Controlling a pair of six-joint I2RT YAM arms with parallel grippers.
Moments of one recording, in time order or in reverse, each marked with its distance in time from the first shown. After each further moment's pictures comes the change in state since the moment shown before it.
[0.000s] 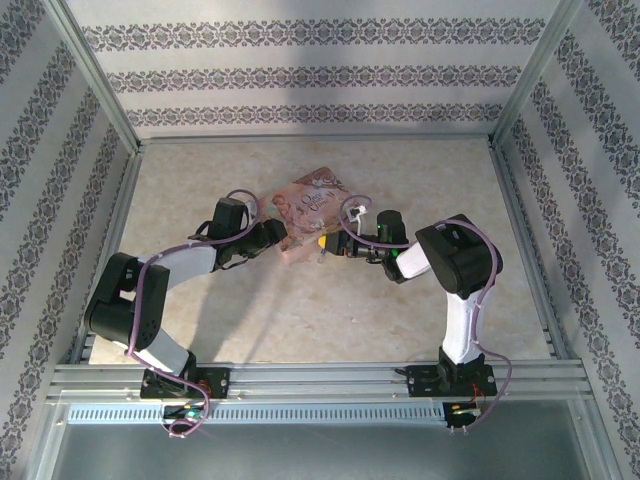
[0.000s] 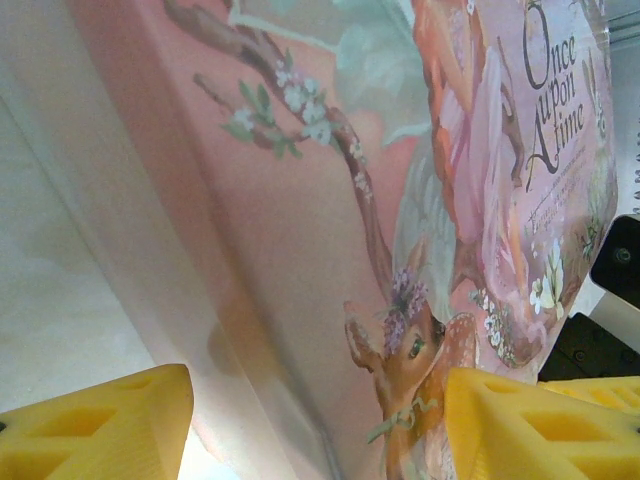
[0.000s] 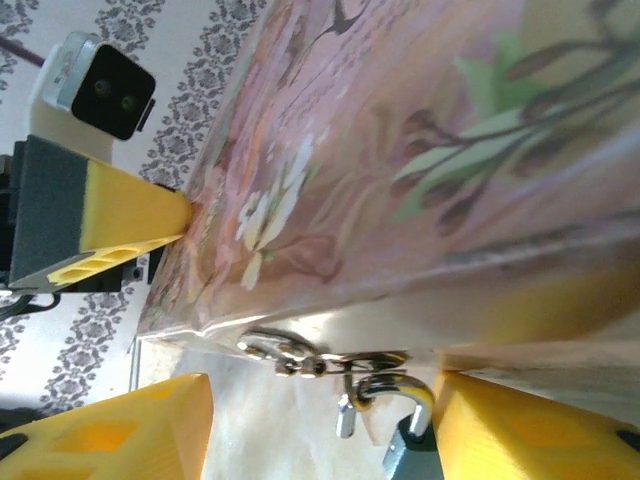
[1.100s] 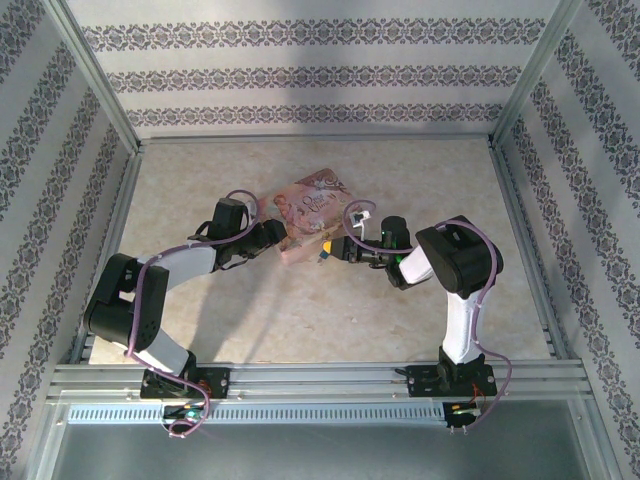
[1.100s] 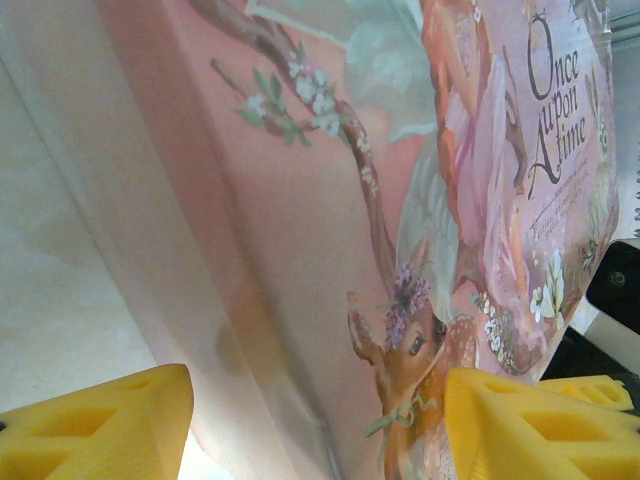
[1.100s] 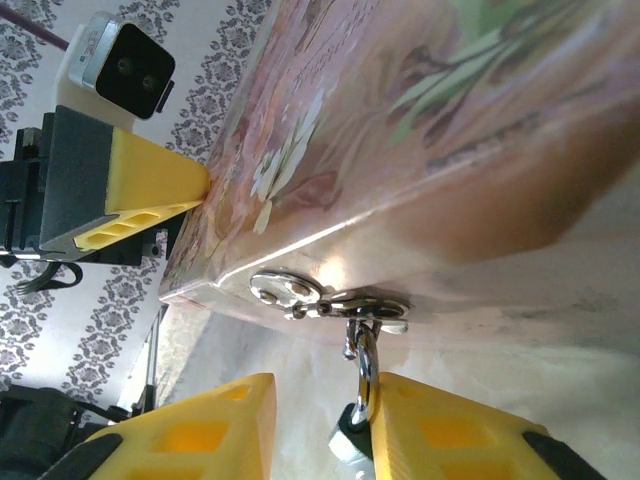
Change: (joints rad) left arm -0.001 -0.006 -0.003 -0.005 -0.004 0.000; right arm -0.010 0.001 -0.066 0.093 -0.024 0.029
